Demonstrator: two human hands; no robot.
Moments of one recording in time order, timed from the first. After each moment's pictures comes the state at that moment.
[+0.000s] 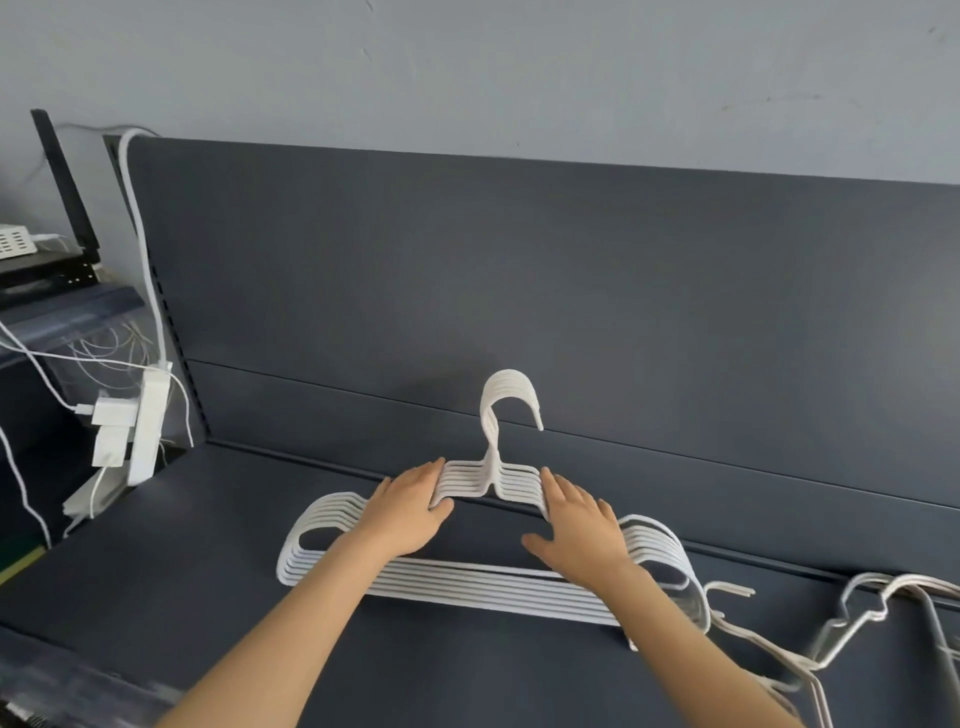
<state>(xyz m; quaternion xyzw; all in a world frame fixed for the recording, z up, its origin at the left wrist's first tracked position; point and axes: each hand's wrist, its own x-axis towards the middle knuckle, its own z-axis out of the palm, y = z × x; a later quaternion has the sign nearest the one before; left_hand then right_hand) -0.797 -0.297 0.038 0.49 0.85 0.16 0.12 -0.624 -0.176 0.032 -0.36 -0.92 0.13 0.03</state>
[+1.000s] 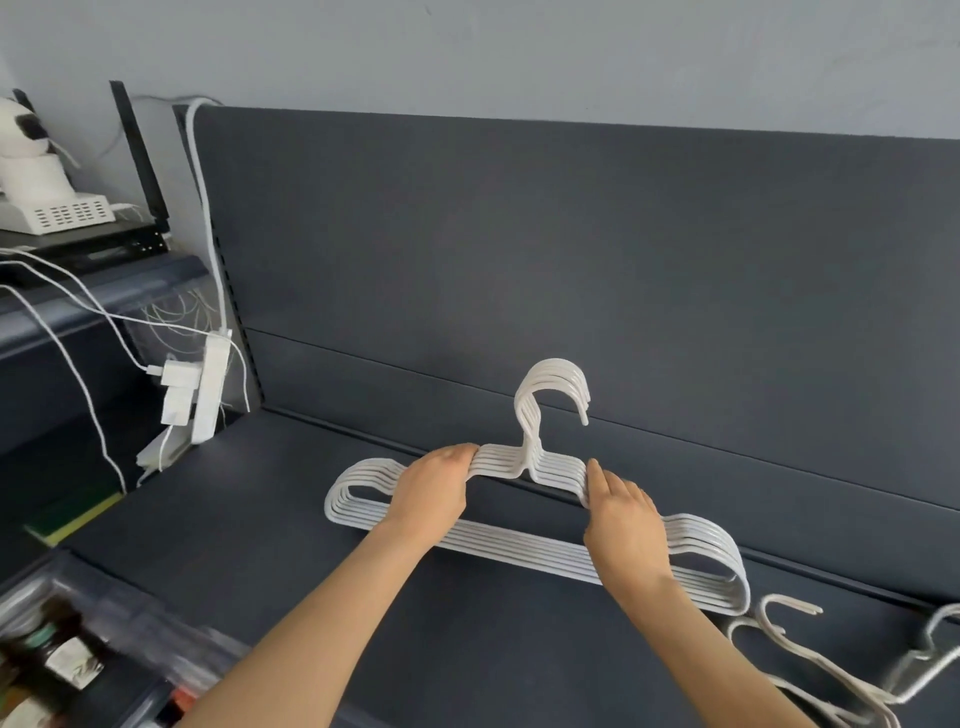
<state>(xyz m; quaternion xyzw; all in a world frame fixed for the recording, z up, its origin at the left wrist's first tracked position) -0.802 -0.303 0.023 0.47 0.85 0.22 -0.07 -0.633 -0.182 0.021 -0.36 -0.92 0.02 0.16</state>
